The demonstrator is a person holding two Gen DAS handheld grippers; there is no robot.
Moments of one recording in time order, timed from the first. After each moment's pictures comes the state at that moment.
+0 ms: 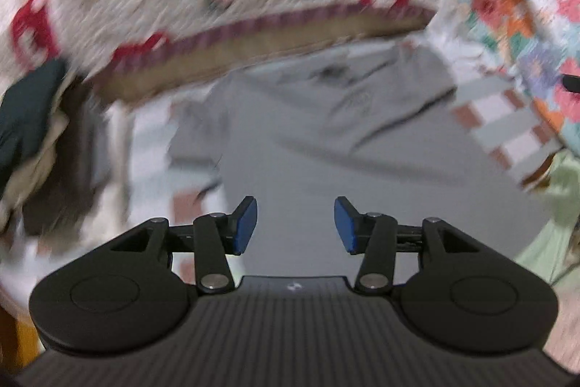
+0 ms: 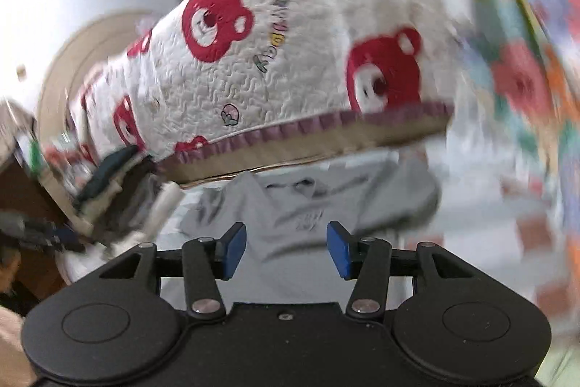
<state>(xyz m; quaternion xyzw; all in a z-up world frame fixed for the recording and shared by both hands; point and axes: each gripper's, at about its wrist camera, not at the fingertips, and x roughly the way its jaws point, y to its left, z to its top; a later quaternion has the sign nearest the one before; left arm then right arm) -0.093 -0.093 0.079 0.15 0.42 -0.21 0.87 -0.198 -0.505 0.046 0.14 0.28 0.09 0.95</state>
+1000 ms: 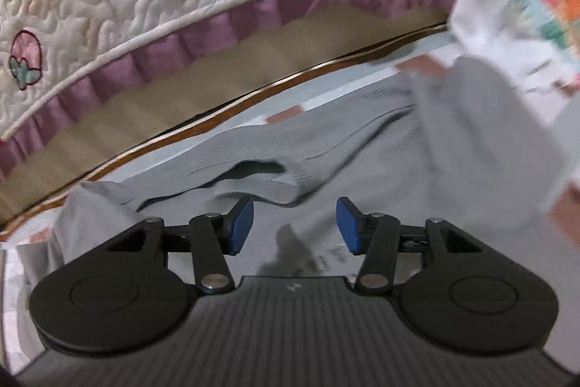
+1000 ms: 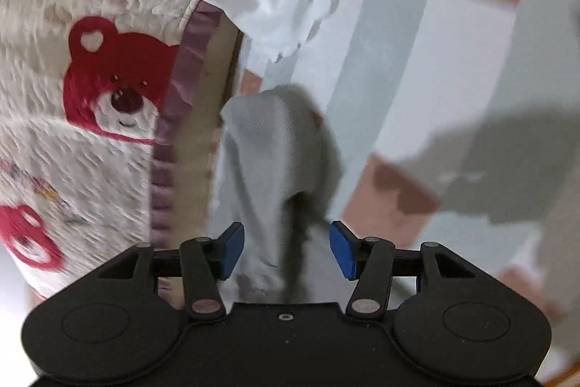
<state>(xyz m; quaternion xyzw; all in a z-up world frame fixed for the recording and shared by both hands) 0.144 -0.336 -0.159 0.22 0.36 -0.22 0.88 -0.086 -0.626 -0.177 0.64 0.29 -0.09 0.71</state>
